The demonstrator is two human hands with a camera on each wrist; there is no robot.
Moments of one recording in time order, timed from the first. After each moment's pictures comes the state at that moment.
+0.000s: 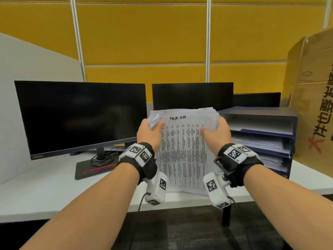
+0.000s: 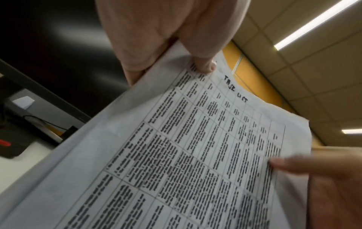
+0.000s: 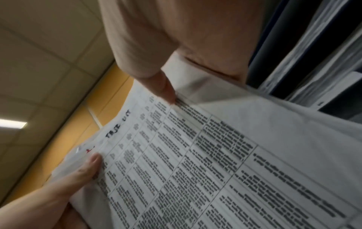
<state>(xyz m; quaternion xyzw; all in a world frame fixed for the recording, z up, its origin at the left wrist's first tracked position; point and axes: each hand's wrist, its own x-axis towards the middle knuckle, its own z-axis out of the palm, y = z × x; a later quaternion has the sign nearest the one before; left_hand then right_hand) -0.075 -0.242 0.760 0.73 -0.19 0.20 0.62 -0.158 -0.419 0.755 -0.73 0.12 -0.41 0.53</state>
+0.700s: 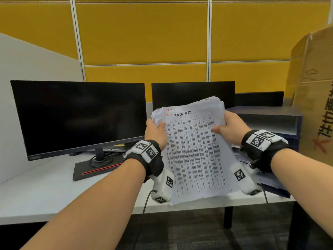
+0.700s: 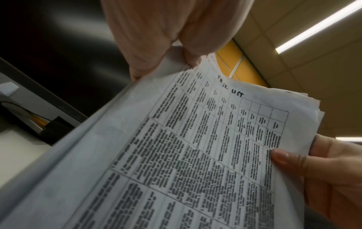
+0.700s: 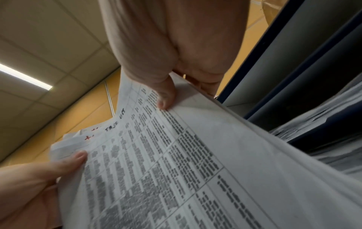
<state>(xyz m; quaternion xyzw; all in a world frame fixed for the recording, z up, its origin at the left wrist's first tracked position) -0.079 -0.268 0.766 0.75 -0.16 0.15 0.63 -0.174 -0.469 0.787 -0.88 0.07 -0.30 0.37</state>
